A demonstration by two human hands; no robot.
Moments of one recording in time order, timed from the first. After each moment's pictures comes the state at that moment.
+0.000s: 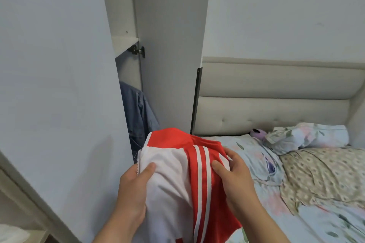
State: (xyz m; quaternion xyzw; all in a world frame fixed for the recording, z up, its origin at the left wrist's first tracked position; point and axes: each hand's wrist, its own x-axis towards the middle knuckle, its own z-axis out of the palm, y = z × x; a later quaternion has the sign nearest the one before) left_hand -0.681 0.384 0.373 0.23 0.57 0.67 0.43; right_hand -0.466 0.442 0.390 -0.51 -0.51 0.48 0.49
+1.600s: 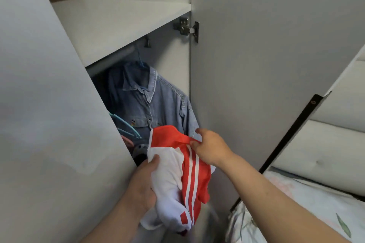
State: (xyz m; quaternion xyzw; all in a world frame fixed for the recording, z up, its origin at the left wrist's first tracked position) left_hand -0.826 0.698 0.277 -0.04 0.63 0.66 0.41; right_hand -0.728 0.865 0.309 -0.36 -0.87 0.33 0.07
